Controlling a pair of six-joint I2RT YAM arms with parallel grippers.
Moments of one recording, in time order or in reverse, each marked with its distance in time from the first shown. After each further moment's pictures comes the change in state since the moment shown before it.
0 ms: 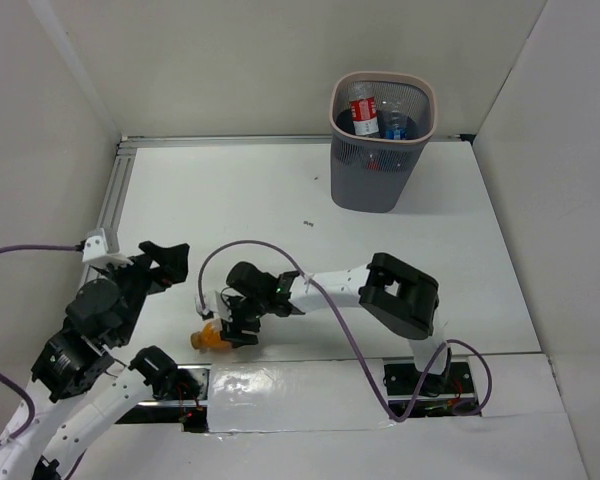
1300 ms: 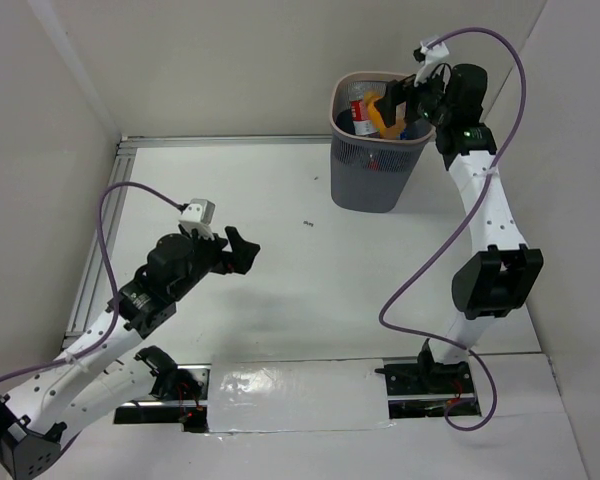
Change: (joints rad) left arm 0.006 0.396 -0.129 0.453 0.438 0.131; right arm -1.177 -0.274 0.590 -0.163 0.023 0.235
